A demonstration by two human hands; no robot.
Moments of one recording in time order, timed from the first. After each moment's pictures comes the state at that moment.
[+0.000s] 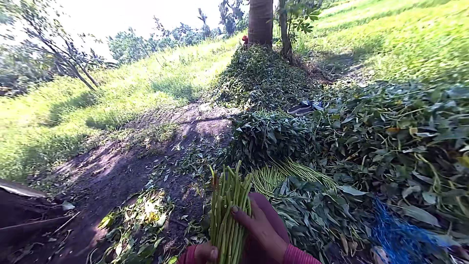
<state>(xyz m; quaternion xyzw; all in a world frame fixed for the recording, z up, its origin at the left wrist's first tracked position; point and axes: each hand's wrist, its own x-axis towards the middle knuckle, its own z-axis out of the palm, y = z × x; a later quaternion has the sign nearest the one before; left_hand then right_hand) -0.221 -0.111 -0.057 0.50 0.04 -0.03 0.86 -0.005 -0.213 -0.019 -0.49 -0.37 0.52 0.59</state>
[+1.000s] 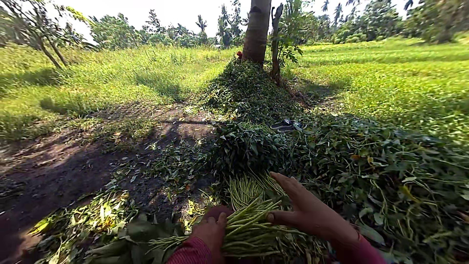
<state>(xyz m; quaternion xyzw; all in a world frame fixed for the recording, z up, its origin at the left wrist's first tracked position) -0.080 -0.147 0.019 0.85 0.44 -0.27 0.11 0.157 -0.264 0.062 -0.68 -0.64 0.22 0.27</state>
